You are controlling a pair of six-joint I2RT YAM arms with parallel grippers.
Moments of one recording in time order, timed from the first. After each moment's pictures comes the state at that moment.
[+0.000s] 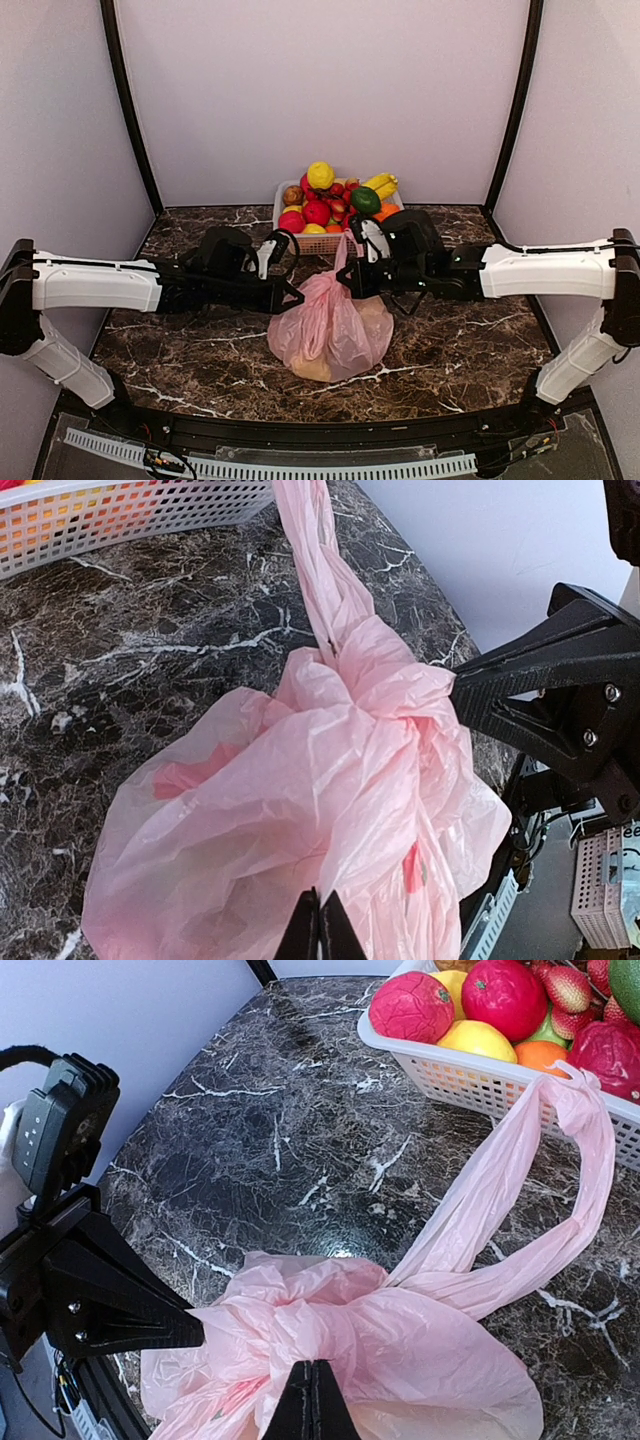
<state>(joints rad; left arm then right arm) -0.88 1.44 0.86 -0.01 0.22 -0.59 0.96 1.50 1.03 -0.09 0.00 0.48</state>
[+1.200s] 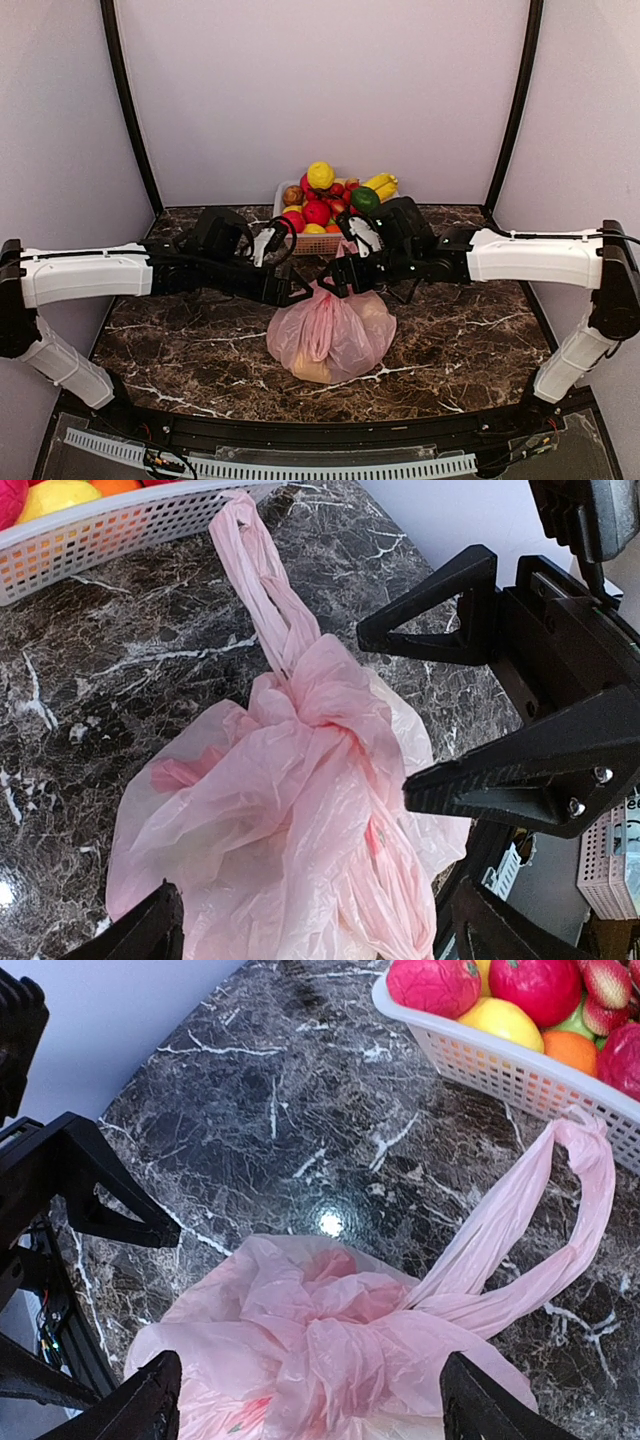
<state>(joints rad) -0.83 1.40 0.98 -0.22 0.28 -0.49 0.92 1.57 1.15 -0.22 -0.09 0.39</state>
